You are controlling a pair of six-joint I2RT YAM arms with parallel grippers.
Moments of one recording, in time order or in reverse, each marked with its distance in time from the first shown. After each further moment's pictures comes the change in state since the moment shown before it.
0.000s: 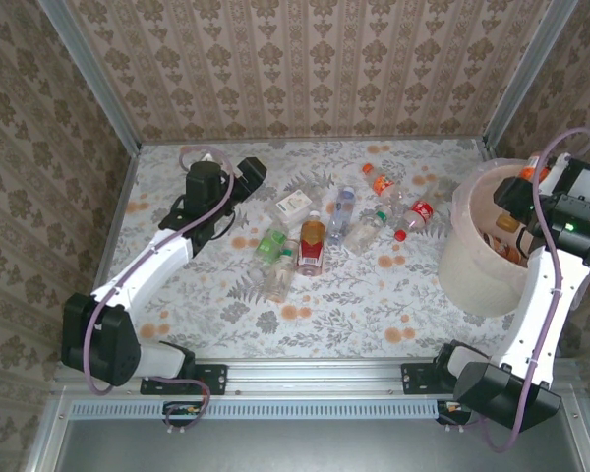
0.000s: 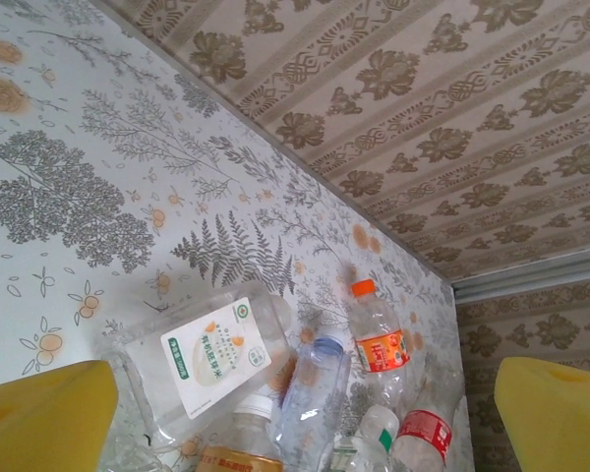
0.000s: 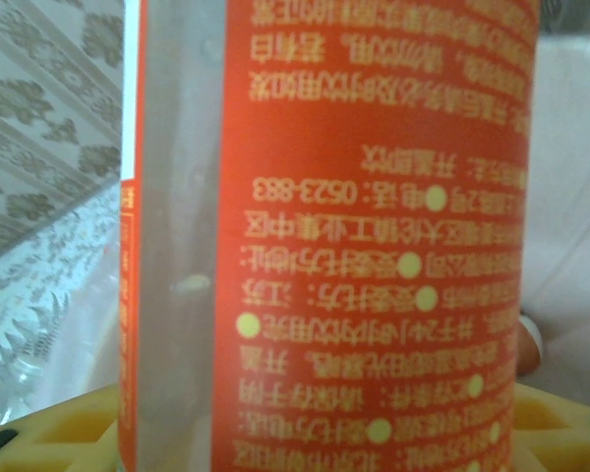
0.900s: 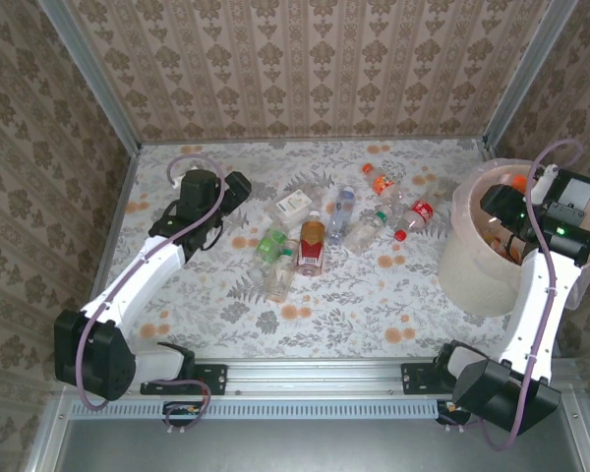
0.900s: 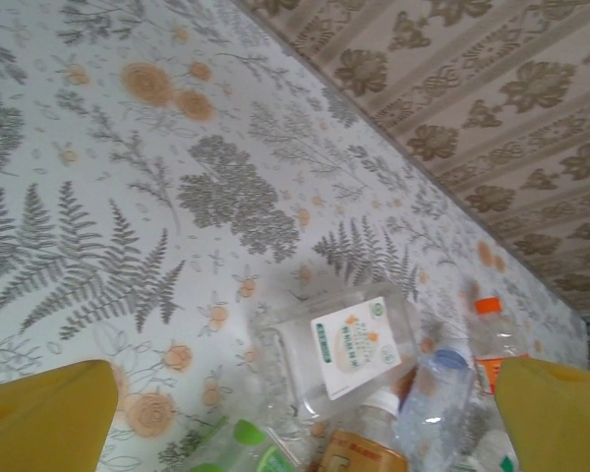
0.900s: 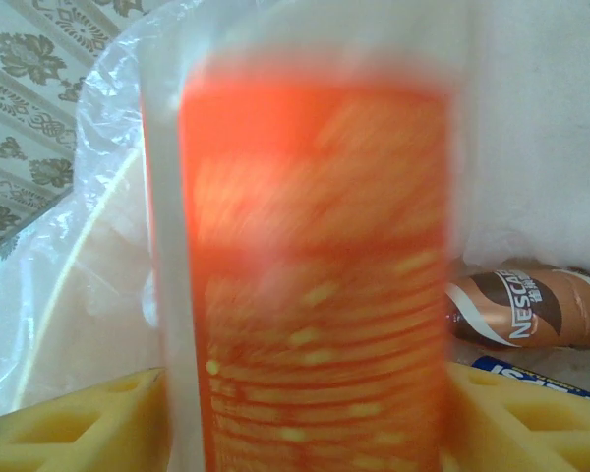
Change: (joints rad) left arm 0.022 -0.082 -0.015 -0.256 -0.184 0.039; right arm -0.002 -0.020 -0.114 0.060 -0.101 0.035
